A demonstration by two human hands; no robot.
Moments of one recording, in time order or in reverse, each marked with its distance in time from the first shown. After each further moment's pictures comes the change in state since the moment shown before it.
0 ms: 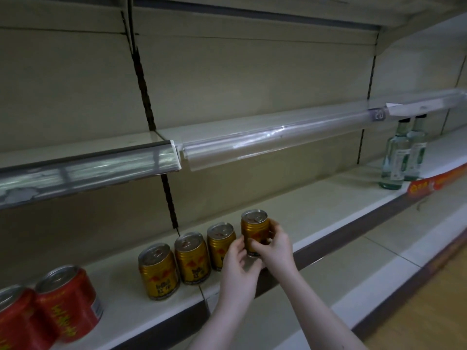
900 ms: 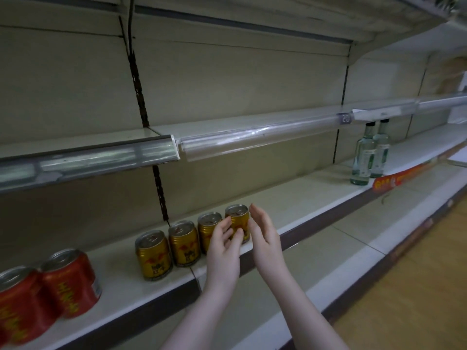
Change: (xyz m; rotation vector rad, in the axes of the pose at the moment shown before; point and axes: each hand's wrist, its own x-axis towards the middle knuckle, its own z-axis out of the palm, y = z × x) left_hand -0.036 0.026 -0.011 -0.229 0.044 0.099; right_hand -0.073 -0.047 -0.018 0.236 -0.018 -0.157
